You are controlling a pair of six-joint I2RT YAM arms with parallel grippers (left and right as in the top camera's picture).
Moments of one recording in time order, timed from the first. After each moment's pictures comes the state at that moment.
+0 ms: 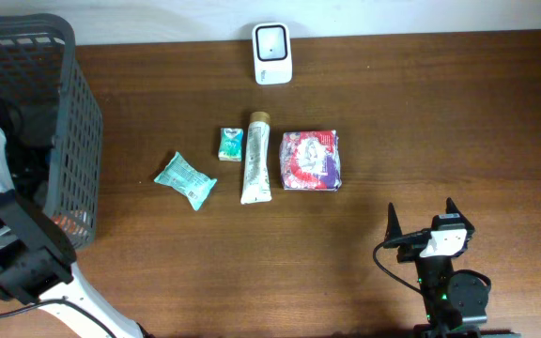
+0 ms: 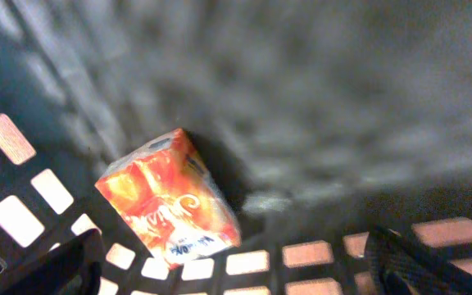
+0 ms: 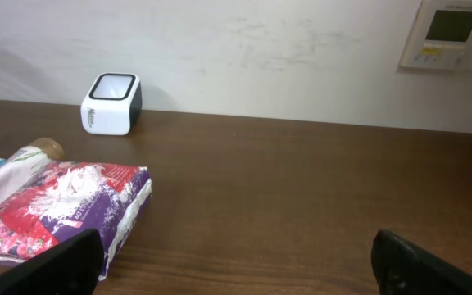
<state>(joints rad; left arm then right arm) 0.53 2.14 1.88 -1.43 -0.04 -0.74 0.03 0.01 0.01 -0.08 0.00 -0.05</state>
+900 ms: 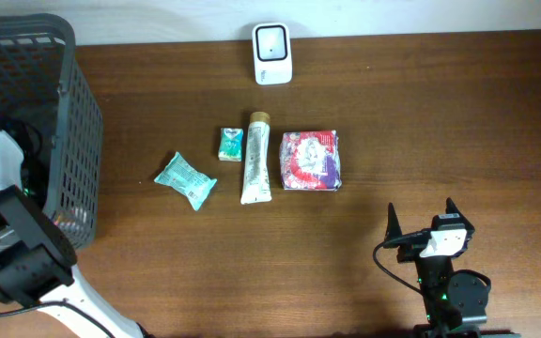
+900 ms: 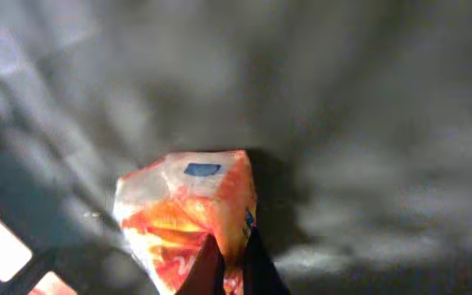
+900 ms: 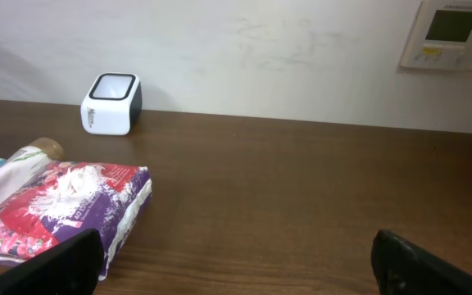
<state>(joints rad) 0.53 2.11 1.65 -1.25 -0.06 -0.70 0.03 0.01 0.01 -0.08 0.00 -0.05</state>
